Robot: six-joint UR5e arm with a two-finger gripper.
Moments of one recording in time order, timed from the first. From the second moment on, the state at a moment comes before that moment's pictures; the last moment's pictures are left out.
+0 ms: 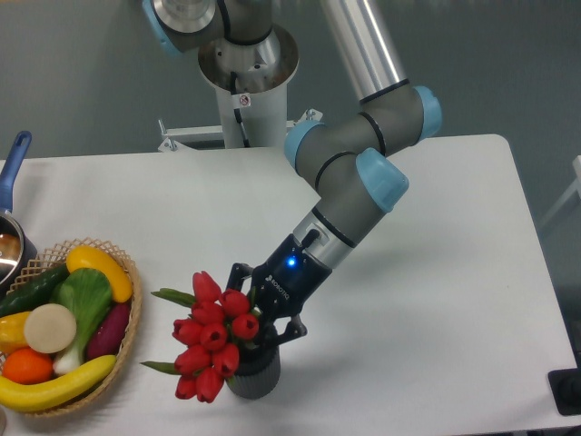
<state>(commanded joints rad) 2.52 -2.04 -1.64 -0.66 0.56 1.15</state>
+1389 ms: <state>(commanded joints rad) 2.58 -1.95 -1.53 -0.67 0.33 0.89</state>
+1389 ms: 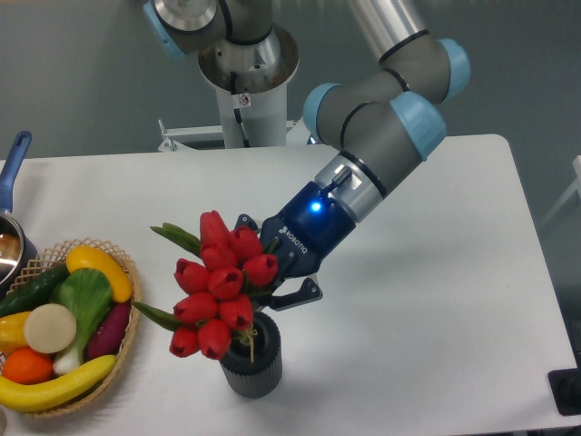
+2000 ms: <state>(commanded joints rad) 2.62 -1.95 -1.43 -0.67 0.31 0.76</state>
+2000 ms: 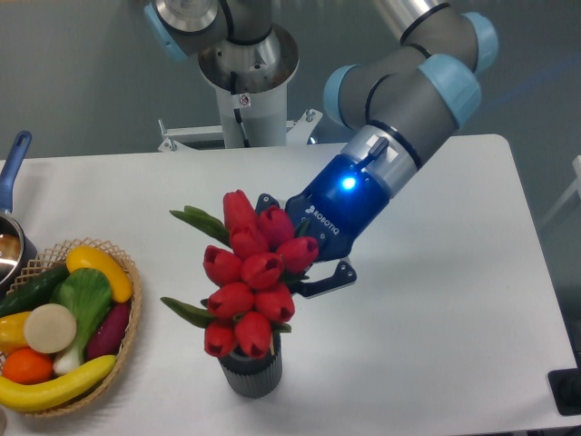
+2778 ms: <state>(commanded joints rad) 2.79 -1.88 -1.50 -0.67 0.33 0.76</state>
